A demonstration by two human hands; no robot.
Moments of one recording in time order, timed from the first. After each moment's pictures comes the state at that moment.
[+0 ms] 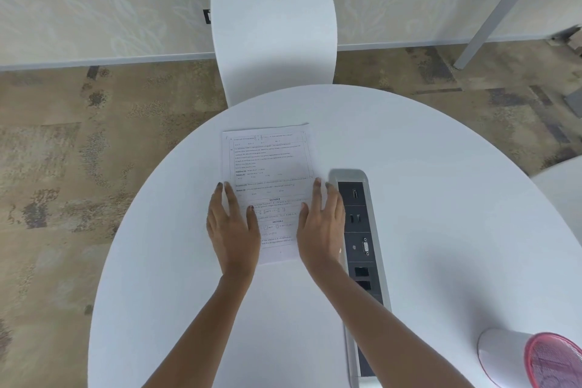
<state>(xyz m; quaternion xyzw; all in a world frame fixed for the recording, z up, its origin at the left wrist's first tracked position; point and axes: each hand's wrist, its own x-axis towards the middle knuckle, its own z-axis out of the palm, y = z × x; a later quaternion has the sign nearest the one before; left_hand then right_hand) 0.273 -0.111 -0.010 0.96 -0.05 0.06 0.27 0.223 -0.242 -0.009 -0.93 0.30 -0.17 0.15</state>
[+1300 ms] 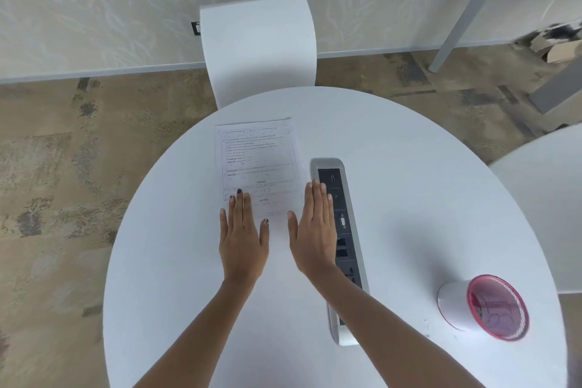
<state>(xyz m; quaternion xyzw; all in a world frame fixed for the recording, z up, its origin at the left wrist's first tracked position) 0.213 -0.101 0.003 0.96 -0.19 0.03 0.20 0.158 -0.227 0.025 -0.95 0.25 -0.12 0.12</state>
